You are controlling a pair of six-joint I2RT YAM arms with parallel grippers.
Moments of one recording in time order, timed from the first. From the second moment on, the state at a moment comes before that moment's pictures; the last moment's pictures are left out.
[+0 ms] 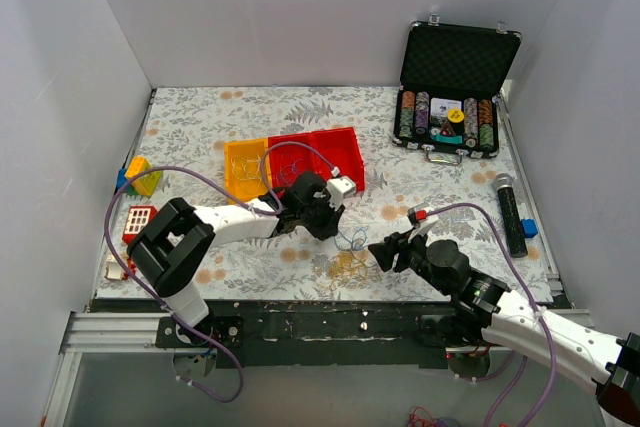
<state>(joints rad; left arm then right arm) -0.81 1.66 0.87 -0.02 0.26 -0.05 0.95 0.48 0.13 0.05 0.21 0.44</state>
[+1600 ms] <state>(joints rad) -0.83 1.26 1.33 -0.23 0.26 0.25 0.95 0.85 0.40 0.24 0.16 0.22</state>
